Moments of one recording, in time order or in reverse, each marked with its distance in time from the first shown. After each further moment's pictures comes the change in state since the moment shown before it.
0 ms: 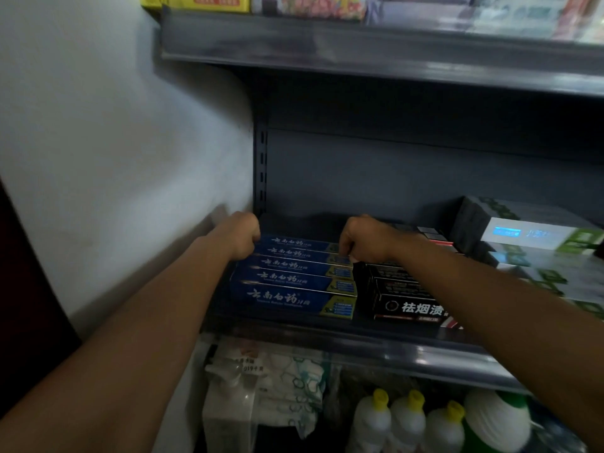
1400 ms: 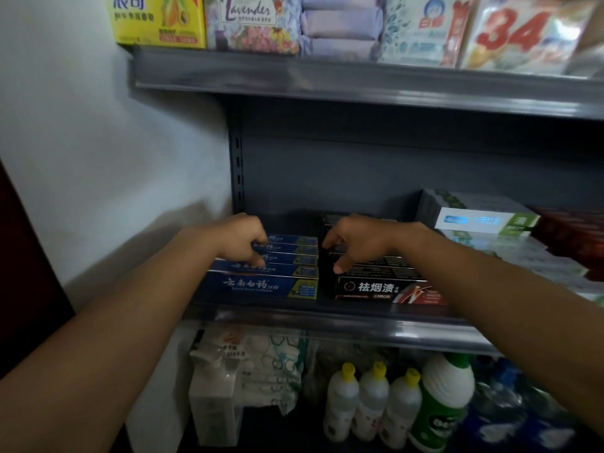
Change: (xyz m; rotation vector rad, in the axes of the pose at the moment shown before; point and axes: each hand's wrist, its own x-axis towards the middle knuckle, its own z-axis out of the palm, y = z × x) left_hand -0.047 0.061 -0.036 0.111 -0.185 0.267; right_hand -0.086 -0.007 -0.035 0.016 -0.115 -0.017
